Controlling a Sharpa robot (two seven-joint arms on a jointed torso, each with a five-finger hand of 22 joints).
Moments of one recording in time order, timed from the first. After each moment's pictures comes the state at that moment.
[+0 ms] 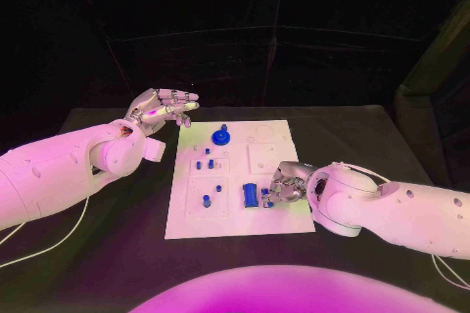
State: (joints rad) left arm 1.16 -0.79 -0.04 1.30 -0.11 -0.08 0.43; left_hand 1.34 -0.07 0.42 -0.11 0.07 1.00 0.18 0.17 0.07 1.04 0.11 0.33 0.08 1.18 0.02 1.05 0.45 0.18 1.16 0.12 0.64 0.73; right arm 0.96 -0.89 -0.02 1.83 -1.38 -0.22 -0.66; right_hand 1.33 -0.02 -0.05 0.26 0.44 1.08 0.07 0.27 0.29 1.37 -0.01 0.97 1.07 1.46 -0.07 1.45 1.31 0.09 1.43 0.03 1.39 1.20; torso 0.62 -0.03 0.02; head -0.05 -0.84
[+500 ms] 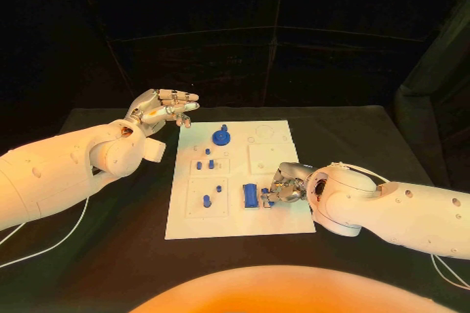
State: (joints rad) left arm 1.16 -0.79 -0.04 1.29 -0.11 -0.07 0.43; left_hand 1.34 -0.07 0.42 -0.11 0.07 1.00 0.18 0.17 0.07 1.04 0.11 0.33 0.08 1.18 0.02 1.05 0.45 0.18 1.16 0.12 0.64 0.73; right arm 0.96 -0.89 -0.02 1.83 -1.37 -0.20 -0.67; right_hand 1.25 0.00 -0.09 0.29 0.42 1.09 0.07 0.25 0.29 1.38 -0.01 0.97 1.07 1.46 -0.07 1.46 1.31 0.09 1.43 0.03 1.39 1.20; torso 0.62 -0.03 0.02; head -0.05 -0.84
